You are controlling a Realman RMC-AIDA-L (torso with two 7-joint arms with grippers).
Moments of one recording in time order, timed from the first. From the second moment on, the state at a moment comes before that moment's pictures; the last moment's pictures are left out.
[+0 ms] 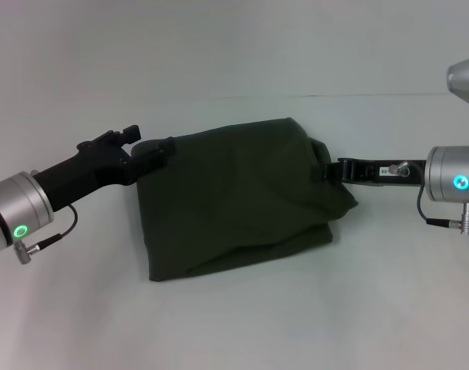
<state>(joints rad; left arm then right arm) -0.54 -2.16 0.53 0.55 1.78 1.25 -1.32 0.74 2.03 -0.87 -0.46 -1.98 -1.09 2.11</state>
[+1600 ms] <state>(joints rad) -0.55 -2.15 0.53 0.55 1.78 1.21 -1.33 0.63 2.00 -0.82 -0.50 -1.91 -1.00 2.09</state>
